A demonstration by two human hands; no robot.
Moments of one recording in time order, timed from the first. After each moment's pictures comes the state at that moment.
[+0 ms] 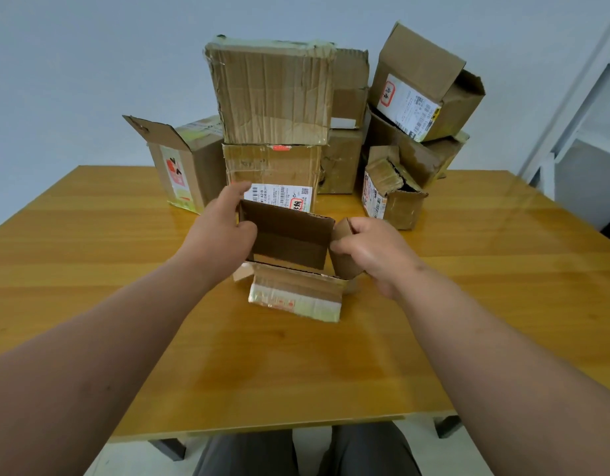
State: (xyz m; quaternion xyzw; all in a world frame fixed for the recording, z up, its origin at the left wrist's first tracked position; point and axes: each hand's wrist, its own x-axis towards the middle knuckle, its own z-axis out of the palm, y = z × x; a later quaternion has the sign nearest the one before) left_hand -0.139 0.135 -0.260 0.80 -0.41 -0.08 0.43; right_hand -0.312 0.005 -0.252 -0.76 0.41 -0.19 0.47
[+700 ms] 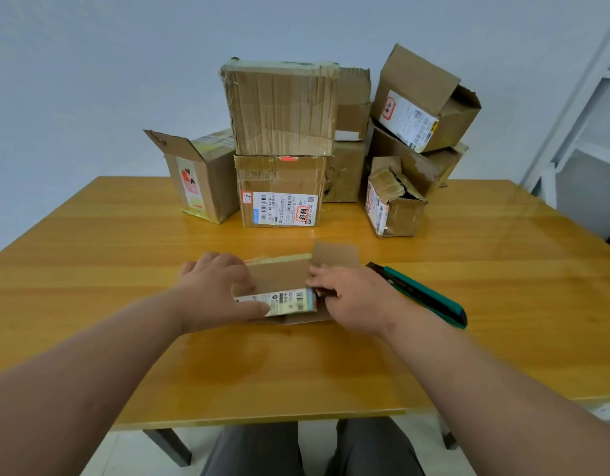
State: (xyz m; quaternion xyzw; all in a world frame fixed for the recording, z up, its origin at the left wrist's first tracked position) left_hand -0.129 0.183 -0.289 0.84 -0.54 -0.10 0.03; right_hand -0.325 0.032 -0.285 -0.96 0.21 0.00 0.17
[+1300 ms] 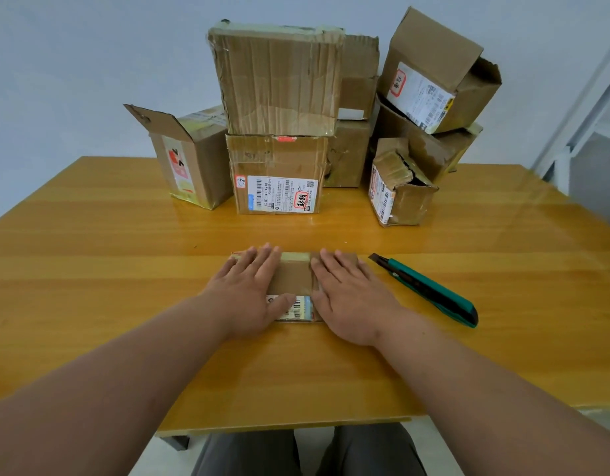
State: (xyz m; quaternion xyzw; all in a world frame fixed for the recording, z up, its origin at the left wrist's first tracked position) left_hand -0.149 0.138 -0.336 0.82 -0.56 -0.09 -0.02; right_hand -0.313 0.010 -0.344 -0.96 0.25 0.05 0.08
